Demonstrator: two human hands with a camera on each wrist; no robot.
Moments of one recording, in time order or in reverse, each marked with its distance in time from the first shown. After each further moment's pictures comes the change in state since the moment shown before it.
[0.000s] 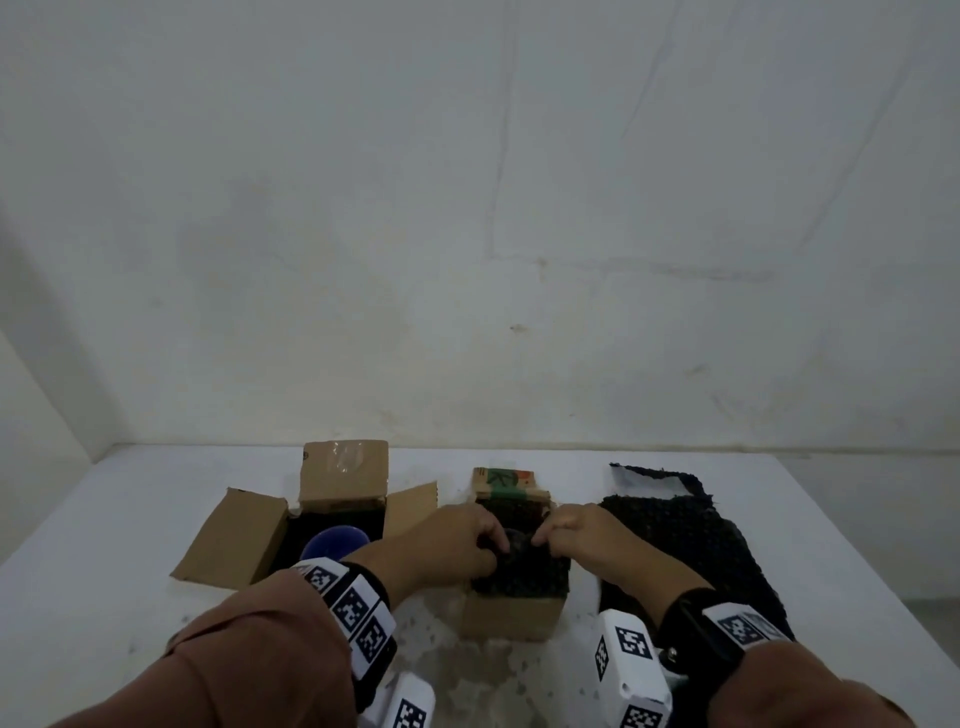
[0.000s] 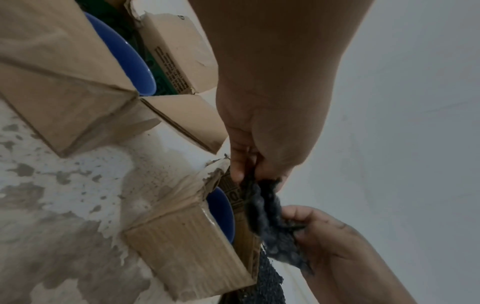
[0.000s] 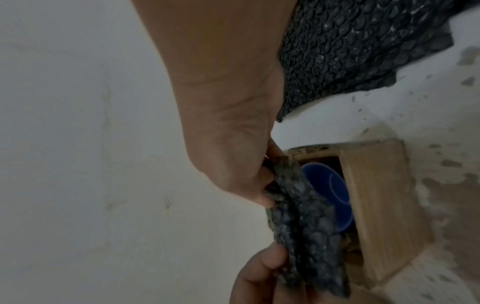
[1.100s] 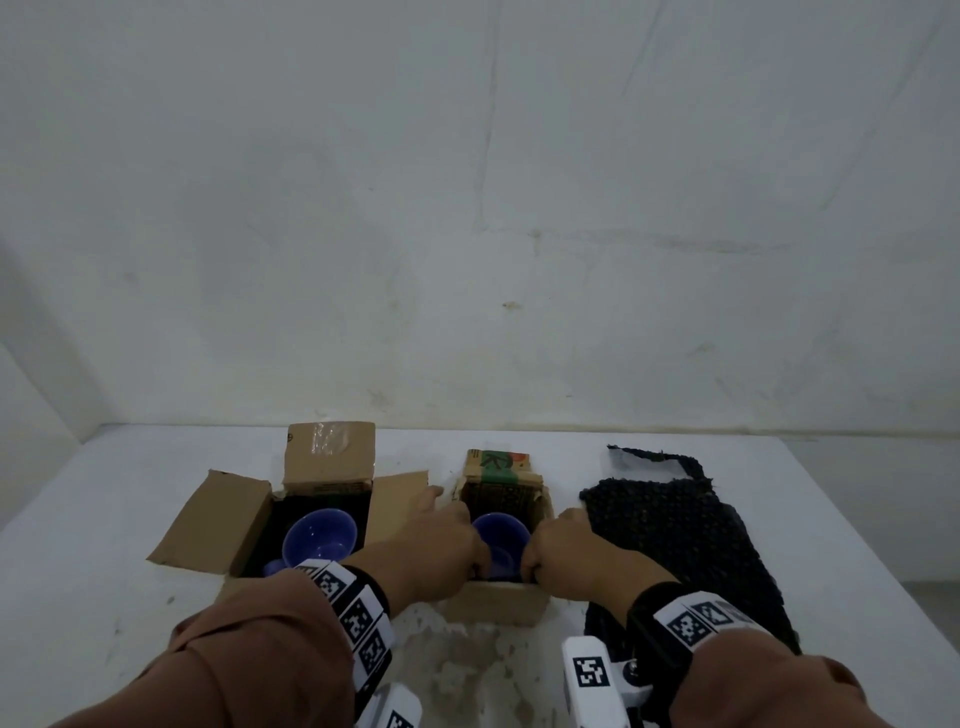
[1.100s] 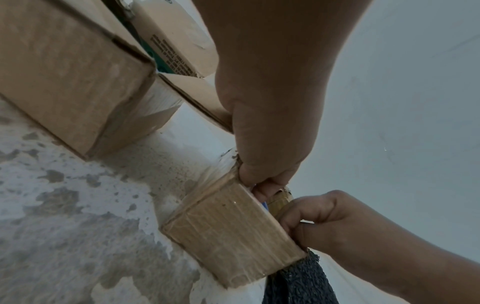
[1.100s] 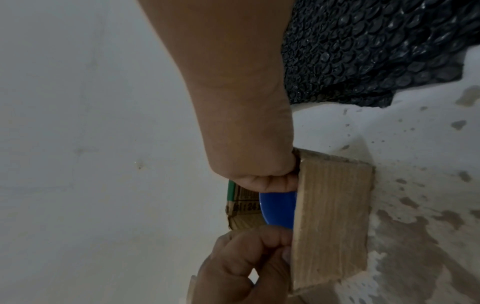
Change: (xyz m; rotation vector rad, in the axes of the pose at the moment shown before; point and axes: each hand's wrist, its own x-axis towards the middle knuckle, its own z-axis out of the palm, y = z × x) left_hand 0.014 -0.017 0.035 0.699 -0.034 0.093; right_hand 0.019 0.030 0.025 -0.915 -0.258 -0.234
